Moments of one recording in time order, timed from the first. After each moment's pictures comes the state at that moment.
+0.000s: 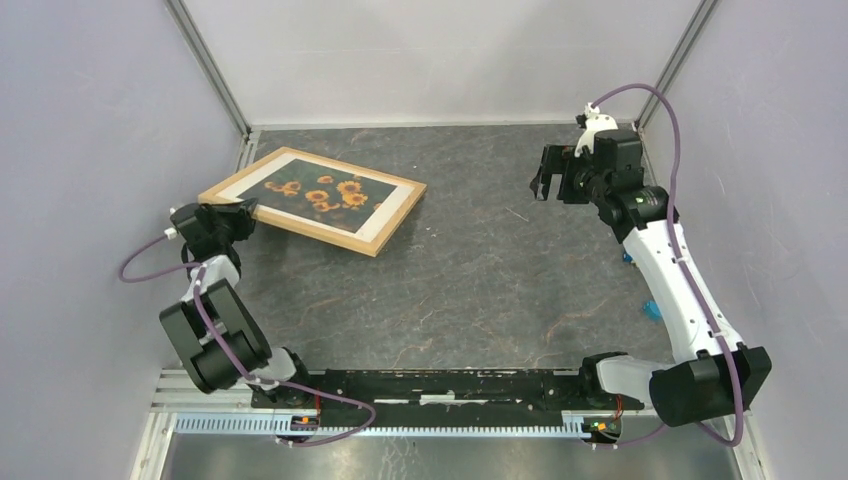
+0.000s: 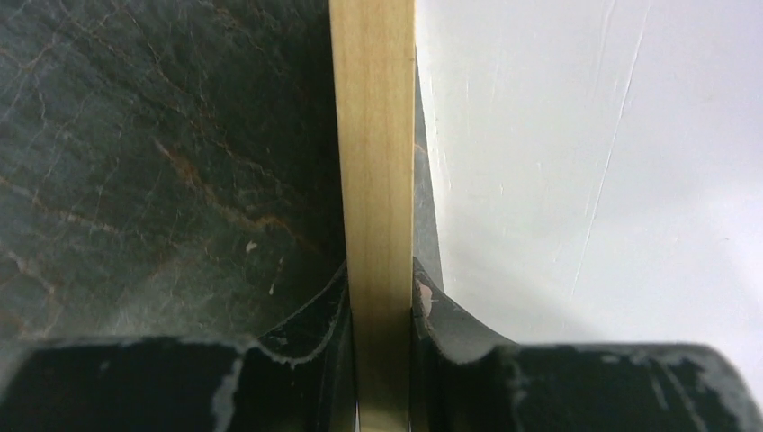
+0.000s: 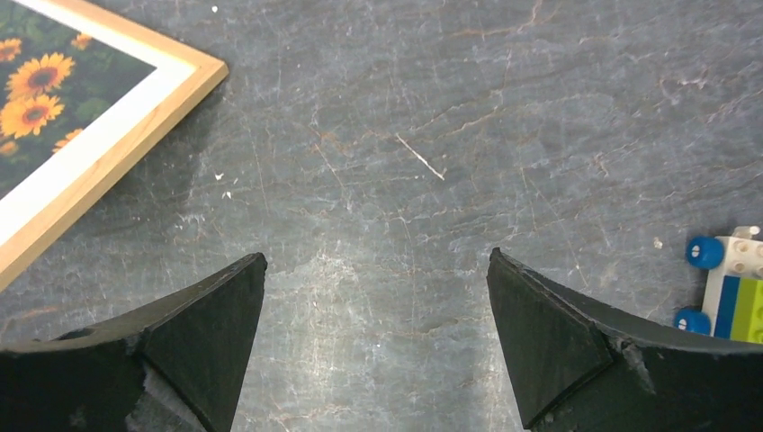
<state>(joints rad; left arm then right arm) 0.56 1.35 0.71 0.22 0.40 -1.13 0.18 1.23 1.29 -0.62 -0.06 0.21</state>
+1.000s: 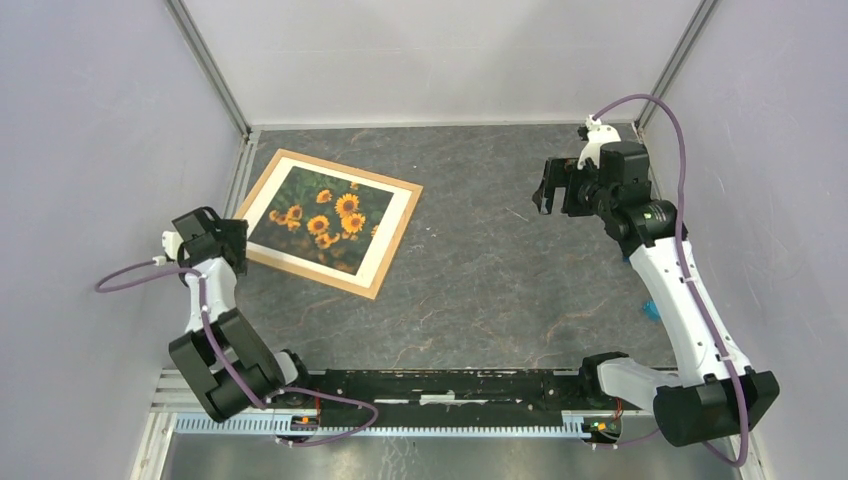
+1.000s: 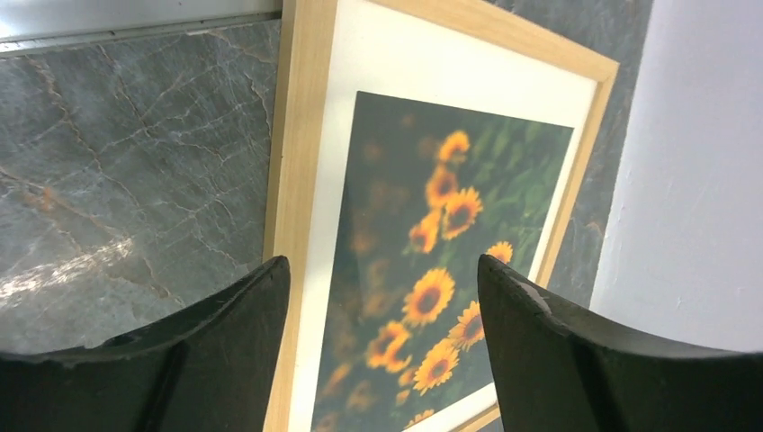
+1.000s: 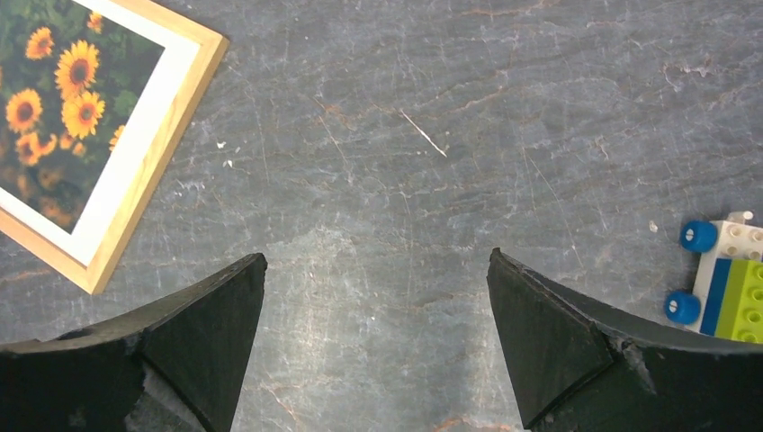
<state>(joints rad) 0.57 1.27 0.75 -0.27 0.02 -1.03 0.18 1.14 1.22 -0.65 -0.10 0.17</state>
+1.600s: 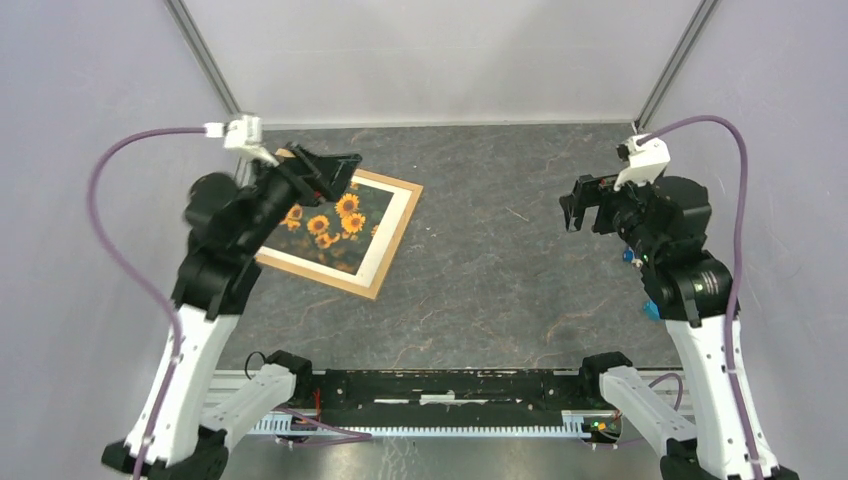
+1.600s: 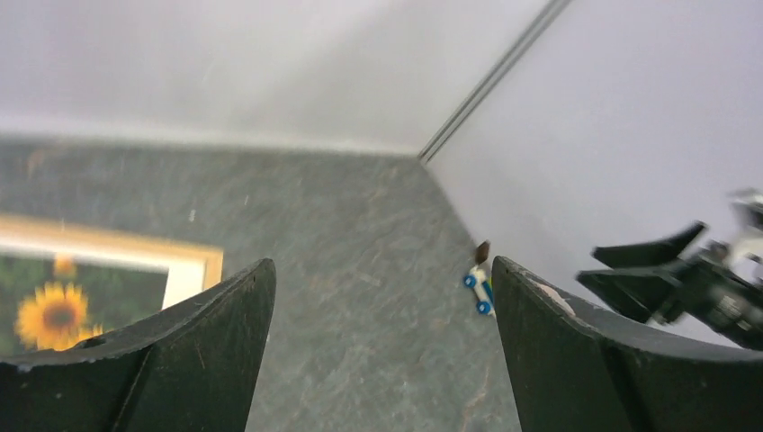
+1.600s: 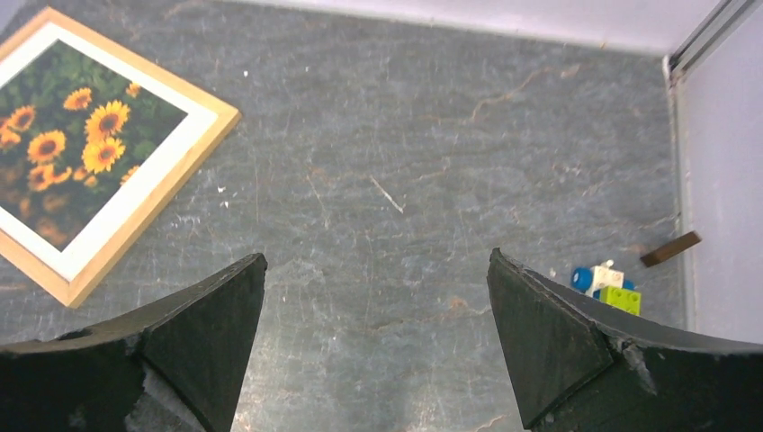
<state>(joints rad) -0.29 0.91 1.22 -0.34 0.15 -0.58 0.18 0.85 1.23 -0.71 -0.05 0.04</state>
